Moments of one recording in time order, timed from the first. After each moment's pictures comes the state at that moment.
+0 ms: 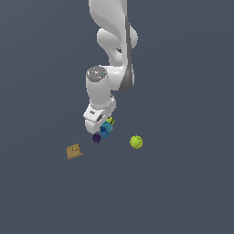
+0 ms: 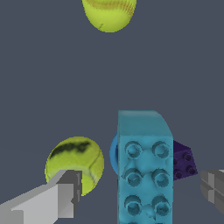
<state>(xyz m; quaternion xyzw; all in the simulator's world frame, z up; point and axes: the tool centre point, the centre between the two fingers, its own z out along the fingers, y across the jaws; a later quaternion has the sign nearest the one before) -0.057 -0.069 0.103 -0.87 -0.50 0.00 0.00</state>
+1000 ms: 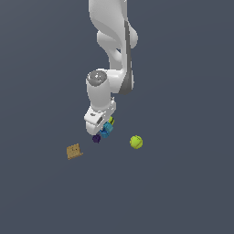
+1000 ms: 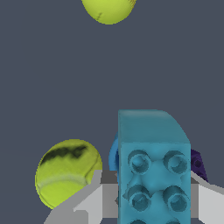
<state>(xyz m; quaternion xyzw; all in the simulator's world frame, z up) -0.057 -0.069 0.088 -0.87 -0.50 0.00 0.00</state>
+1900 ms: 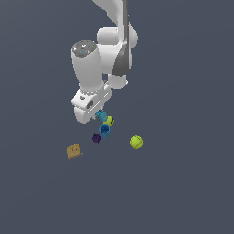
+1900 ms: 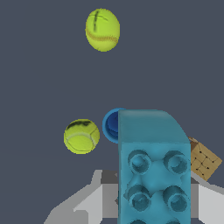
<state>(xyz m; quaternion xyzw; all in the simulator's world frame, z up) -0.053 -0.091 0.184 -0.87 -0.50 0.00 0.00</state>
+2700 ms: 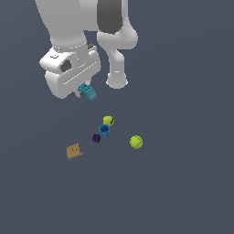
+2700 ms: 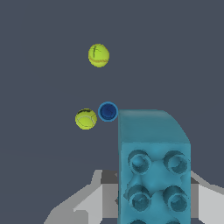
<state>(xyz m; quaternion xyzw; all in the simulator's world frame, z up) -0.045 -0.124 0.326 -0.87 -0.50 0.00 0.00</state>
